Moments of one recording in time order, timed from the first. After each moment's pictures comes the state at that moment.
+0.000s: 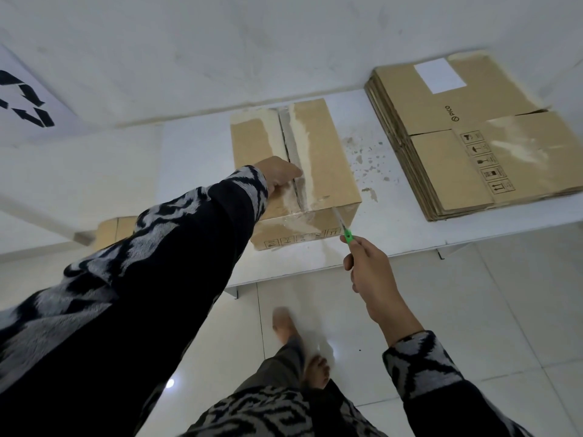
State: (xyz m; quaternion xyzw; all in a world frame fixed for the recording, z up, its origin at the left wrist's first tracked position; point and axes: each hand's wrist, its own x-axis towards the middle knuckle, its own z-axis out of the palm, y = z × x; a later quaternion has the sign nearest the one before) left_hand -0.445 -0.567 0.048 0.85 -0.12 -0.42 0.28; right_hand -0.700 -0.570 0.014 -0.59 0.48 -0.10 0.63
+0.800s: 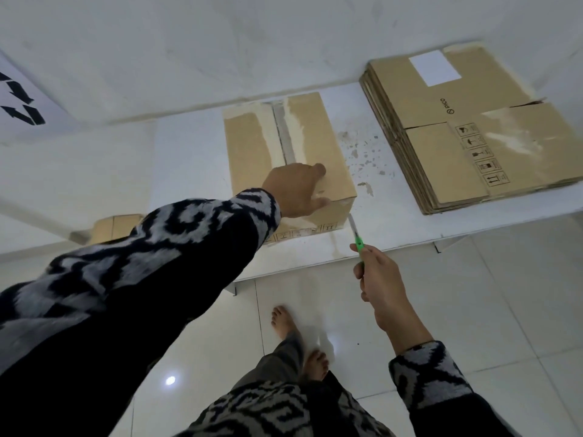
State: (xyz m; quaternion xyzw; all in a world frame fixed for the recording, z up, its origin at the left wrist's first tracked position) left_hand -0.495 -0.555 0.041 0.81 -0.59 -0.09 0.01; right_hand -0.726 -0.571 0.007 -0.55 0.53 -0.10 0.64
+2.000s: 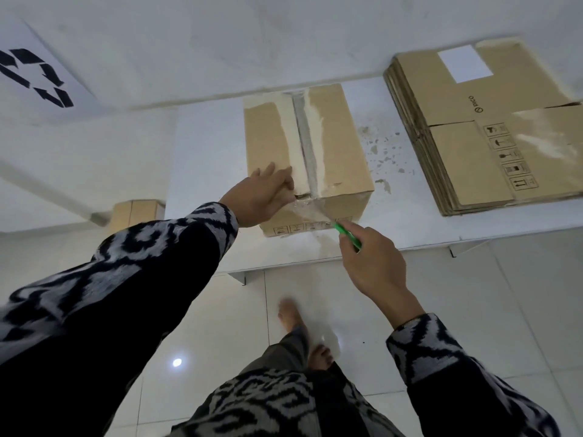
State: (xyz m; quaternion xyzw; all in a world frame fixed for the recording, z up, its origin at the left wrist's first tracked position) left_hand -0.462 -0.460 0.026 0.81 -0.53 -0.19 0.14; right_hand -0.695 -0.569 0.017 -0.85 0.39 -0.05 0.34
